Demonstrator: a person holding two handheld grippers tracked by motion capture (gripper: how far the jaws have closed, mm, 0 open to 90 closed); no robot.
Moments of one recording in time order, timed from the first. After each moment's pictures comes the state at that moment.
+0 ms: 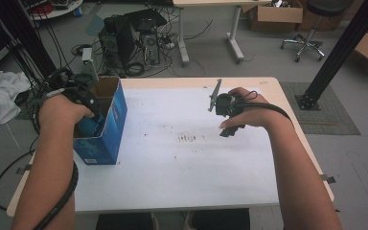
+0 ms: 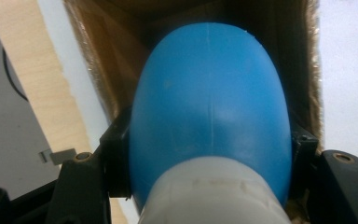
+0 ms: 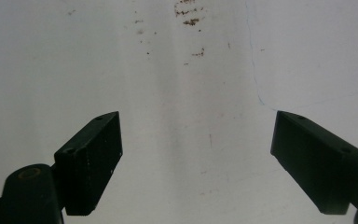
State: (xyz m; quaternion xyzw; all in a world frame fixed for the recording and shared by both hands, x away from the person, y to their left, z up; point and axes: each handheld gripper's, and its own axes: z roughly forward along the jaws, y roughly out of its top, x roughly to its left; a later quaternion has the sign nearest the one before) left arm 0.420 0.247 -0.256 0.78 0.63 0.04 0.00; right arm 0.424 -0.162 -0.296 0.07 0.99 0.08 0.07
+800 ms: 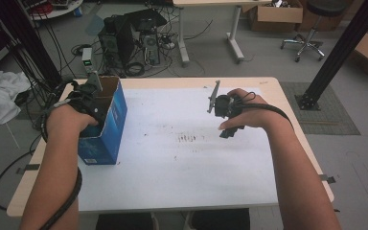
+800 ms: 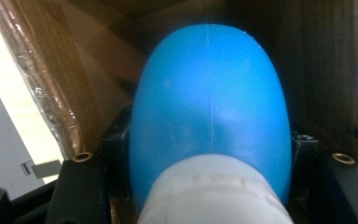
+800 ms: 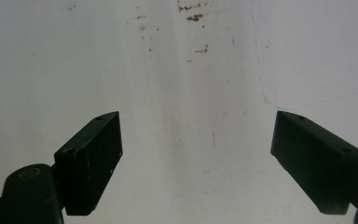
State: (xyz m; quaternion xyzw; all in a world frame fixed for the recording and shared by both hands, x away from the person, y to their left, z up) left arm 0.423 0.246 -0.285 0.78 0.62 0.03 0.00; right arm 0.423 -0.160 -0.300 0.07 0.99 0.07 0.07
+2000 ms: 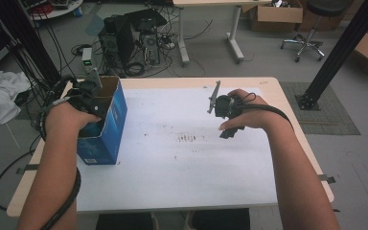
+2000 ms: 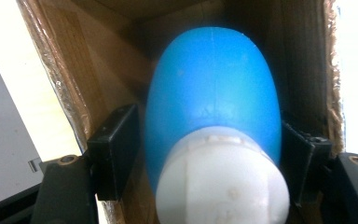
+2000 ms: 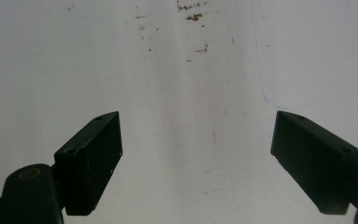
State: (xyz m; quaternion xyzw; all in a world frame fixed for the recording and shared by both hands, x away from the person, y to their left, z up) left arm 0.419 0.243 -0.273 0.78 0.63 0.05 0.00; right arm 0.422 -0.161 -0.301 0.07 0.99 0.07 0.07
